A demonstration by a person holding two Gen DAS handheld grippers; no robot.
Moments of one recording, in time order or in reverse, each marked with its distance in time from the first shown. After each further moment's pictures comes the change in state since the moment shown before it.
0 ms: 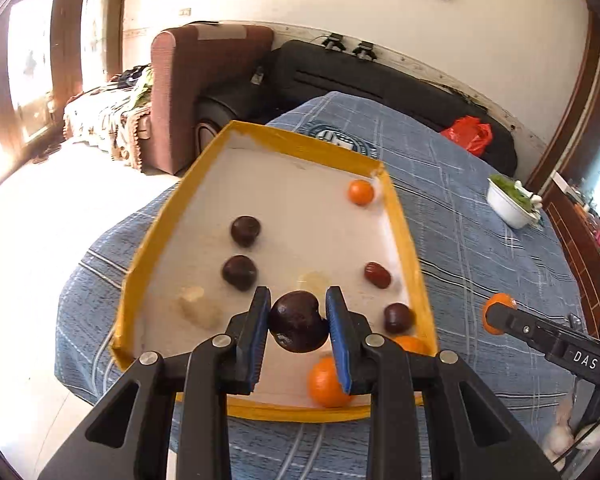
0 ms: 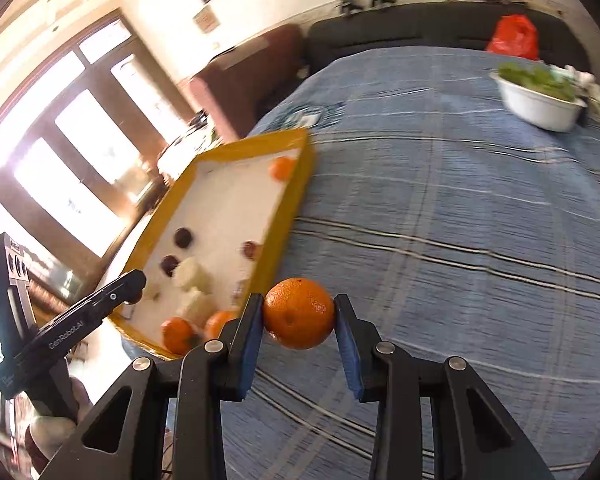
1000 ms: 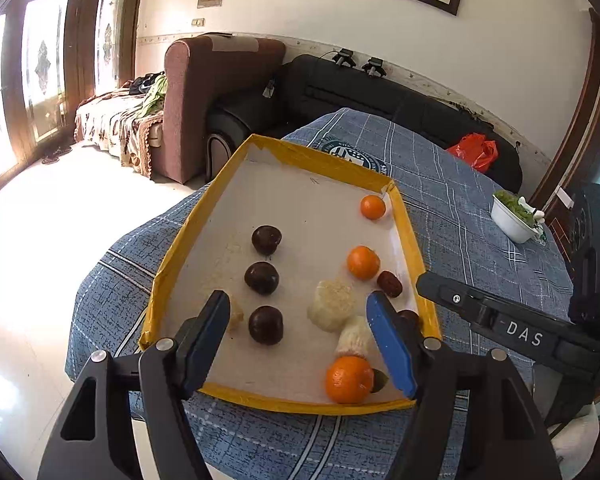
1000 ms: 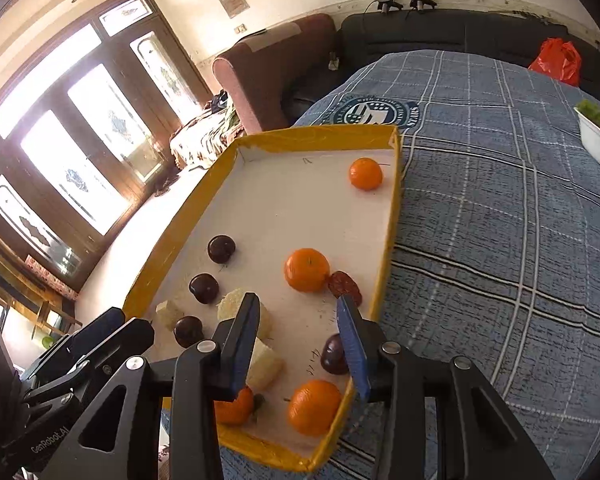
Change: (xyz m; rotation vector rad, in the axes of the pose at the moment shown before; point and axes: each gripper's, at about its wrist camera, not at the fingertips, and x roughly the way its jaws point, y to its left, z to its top) left arm -0.022 0.006 -0.005 -0.009 -0.066 0.008; right arm 0.059 0.064 0.024 -0.068 0.001 -0.005
